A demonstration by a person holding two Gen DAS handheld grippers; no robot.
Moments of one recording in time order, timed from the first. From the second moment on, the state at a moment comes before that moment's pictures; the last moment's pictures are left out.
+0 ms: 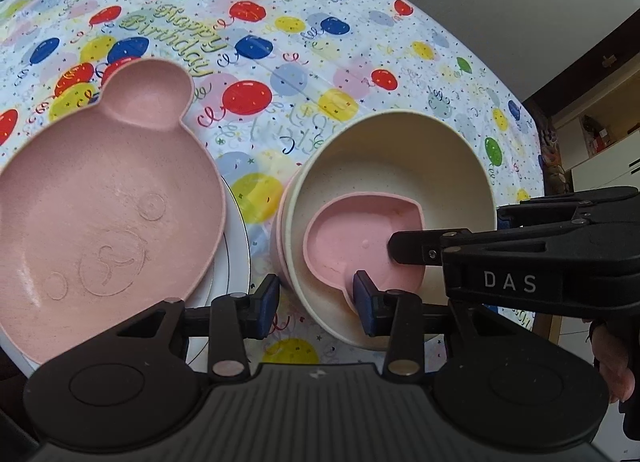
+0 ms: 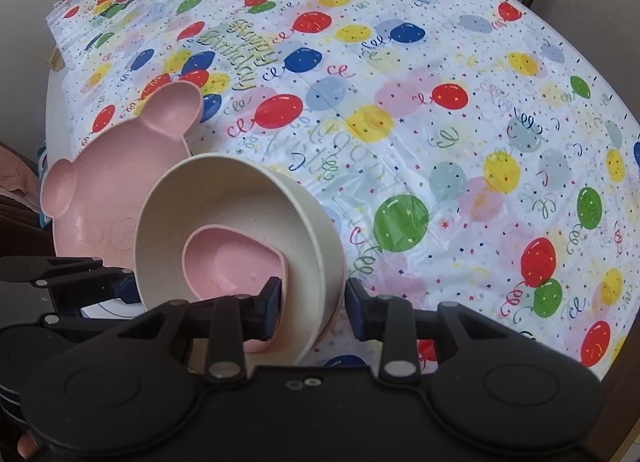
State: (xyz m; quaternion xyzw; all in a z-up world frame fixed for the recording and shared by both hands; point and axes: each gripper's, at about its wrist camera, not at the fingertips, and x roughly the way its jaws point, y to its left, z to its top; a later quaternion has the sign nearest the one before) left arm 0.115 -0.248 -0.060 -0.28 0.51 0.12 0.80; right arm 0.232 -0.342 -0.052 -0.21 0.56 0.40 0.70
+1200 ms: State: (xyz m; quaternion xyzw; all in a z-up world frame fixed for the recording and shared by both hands) left arm 0.028 -0.164 -0.004 -0.30 0.47 0.25 0.79; right arm 0.161 -0.229 0.004 -0.26 0.49 0.51 0.66
